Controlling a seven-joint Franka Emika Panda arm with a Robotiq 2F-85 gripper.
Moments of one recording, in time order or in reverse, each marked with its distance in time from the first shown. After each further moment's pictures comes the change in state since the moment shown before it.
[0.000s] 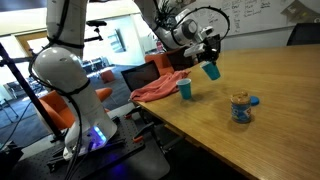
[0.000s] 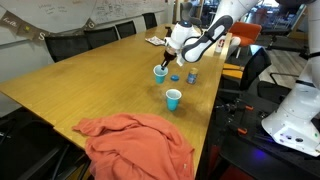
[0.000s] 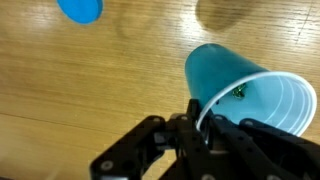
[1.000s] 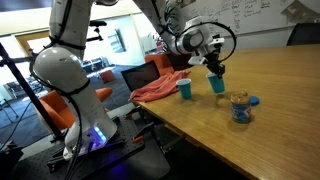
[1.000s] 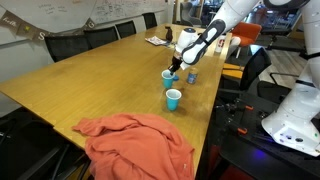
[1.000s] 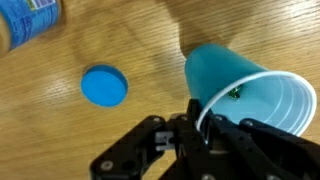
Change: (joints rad) arm -0.003 0.067 -0.082 -0.037 0.350 -0.008 -0.026
